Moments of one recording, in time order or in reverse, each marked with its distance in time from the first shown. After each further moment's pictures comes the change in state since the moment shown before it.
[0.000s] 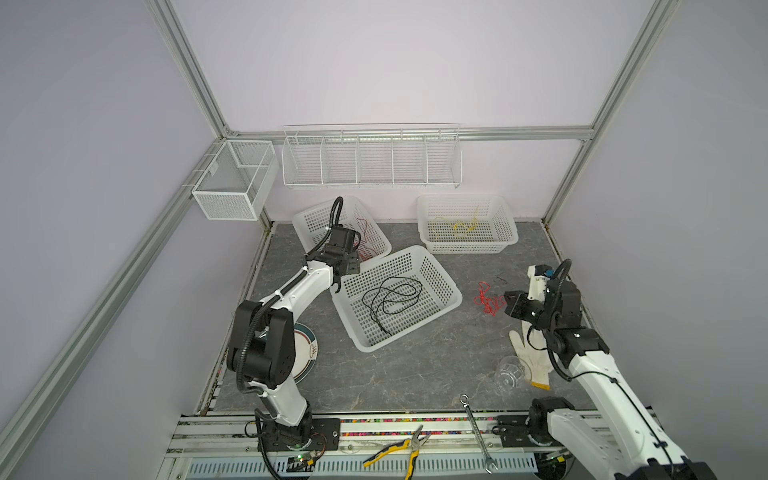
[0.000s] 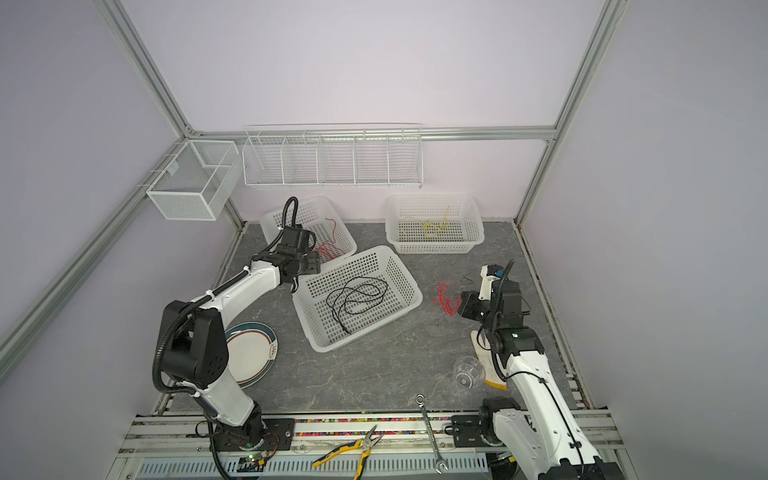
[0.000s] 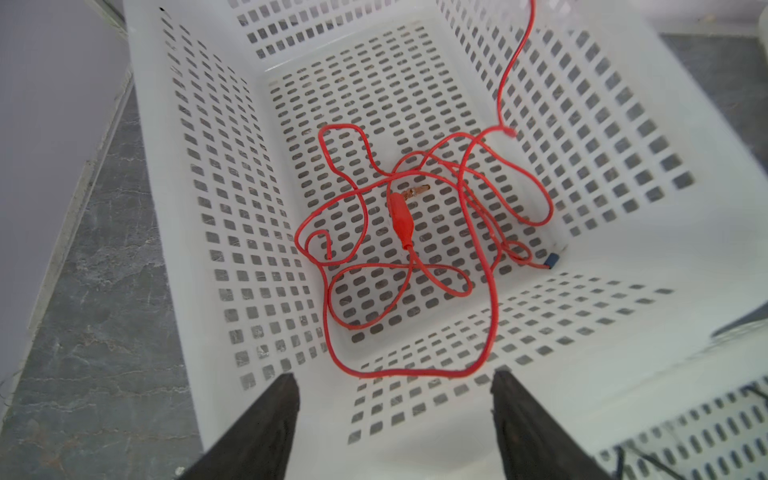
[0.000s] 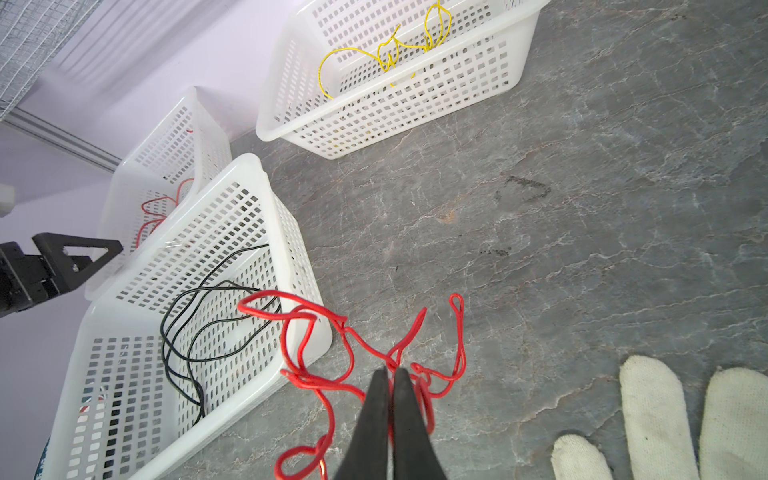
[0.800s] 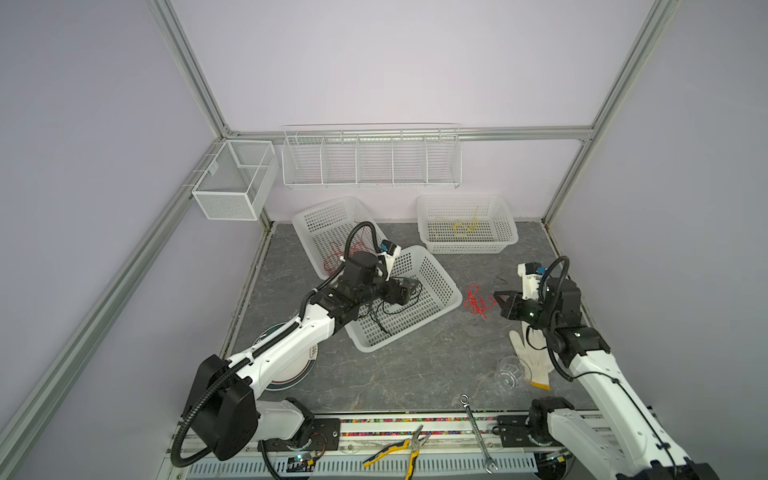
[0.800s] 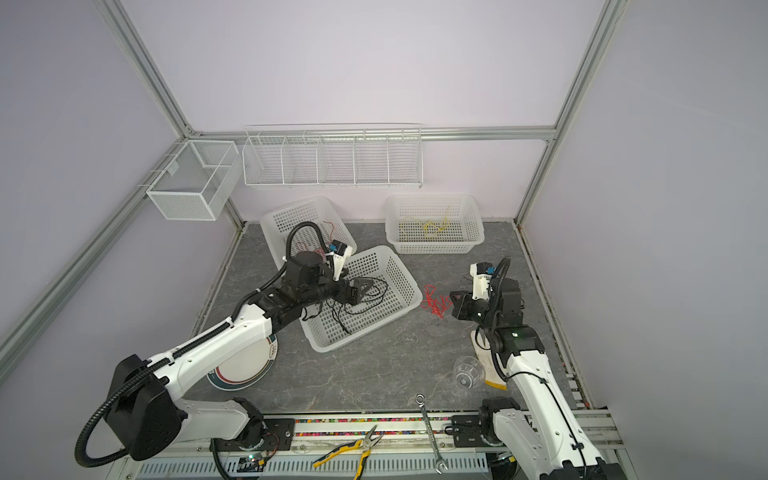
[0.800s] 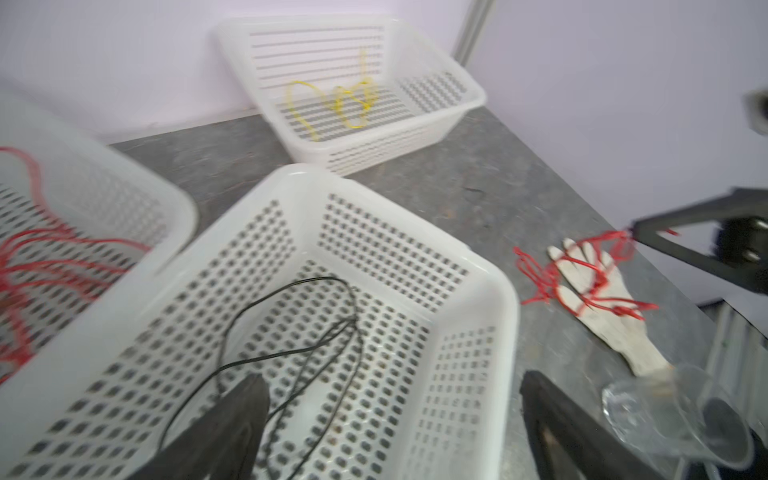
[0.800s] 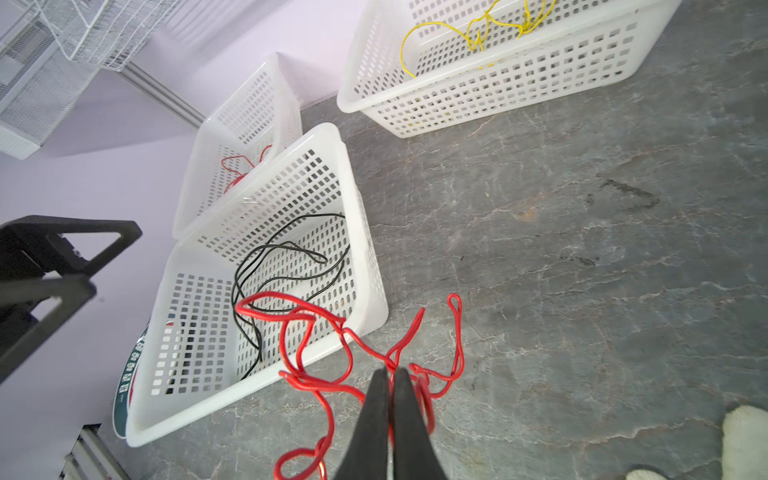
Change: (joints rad) left arm -0.377 -0.353 -0.288 0.320 0.483 0.090; right arm 0.021 0.000 0.016 0.012 -0.197 -0.049
